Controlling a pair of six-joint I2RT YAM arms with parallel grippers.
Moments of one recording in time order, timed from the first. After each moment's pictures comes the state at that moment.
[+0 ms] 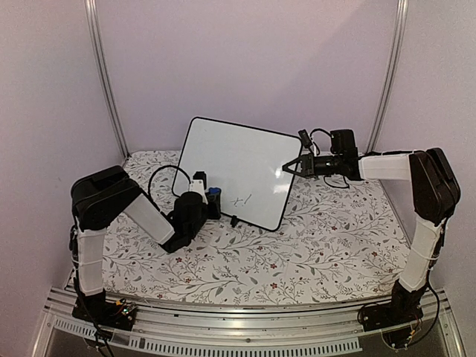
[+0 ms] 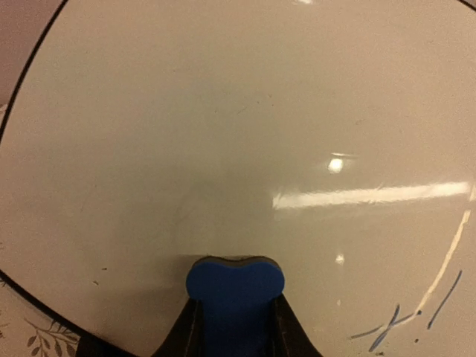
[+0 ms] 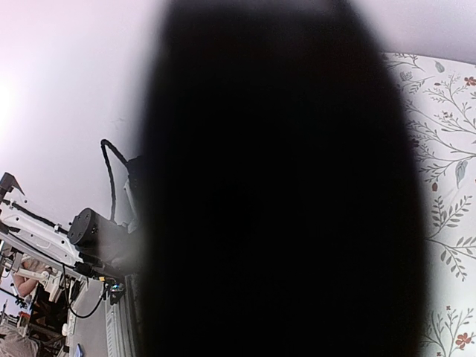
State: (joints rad) left arm -0.77 2.10 0.80 1.06 -0.49 -0.33; right arm 0.34 1.90 1.25 0.12 -0.92 0.34
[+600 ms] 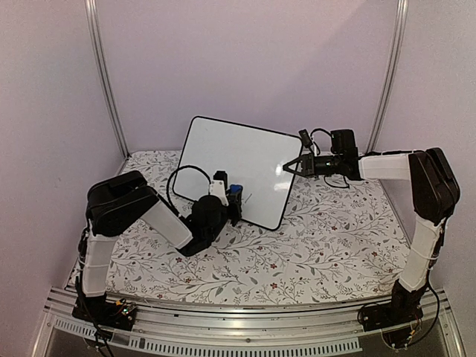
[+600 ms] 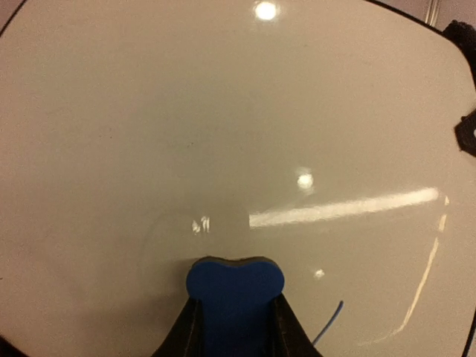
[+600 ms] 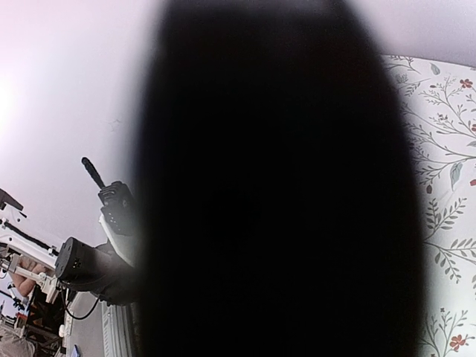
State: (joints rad) left arm -0.90 2.20 0.95 1.14 -0.53 -0.28; right arm 0.34 1.91 1.25 0.13 -0.91 0.33
